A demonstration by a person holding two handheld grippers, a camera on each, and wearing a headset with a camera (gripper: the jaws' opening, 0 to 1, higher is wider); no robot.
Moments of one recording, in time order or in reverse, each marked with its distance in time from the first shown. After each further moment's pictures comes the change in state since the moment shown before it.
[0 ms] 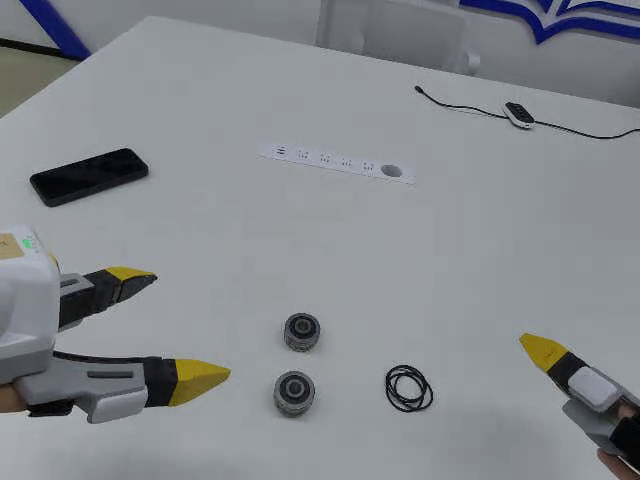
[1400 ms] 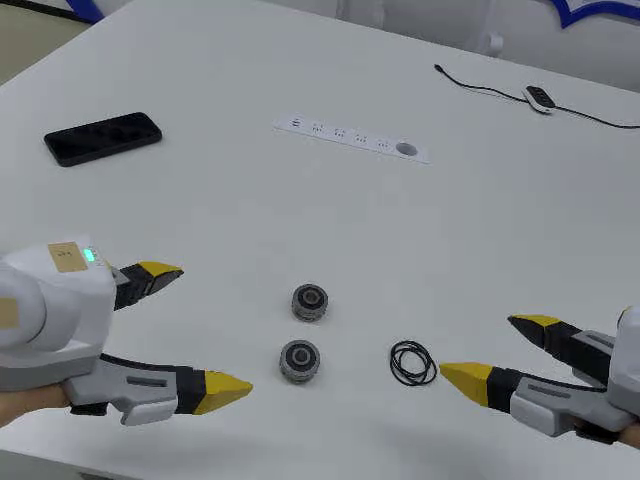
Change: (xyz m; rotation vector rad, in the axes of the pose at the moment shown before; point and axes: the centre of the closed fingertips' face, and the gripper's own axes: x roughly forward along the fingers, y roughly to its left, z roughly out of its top) left arm 0.014 -0.014 -0.032 0.072 0.040 -0.033; right arm 0.021 0.046 -0.047 -0.872 0.358 0.255
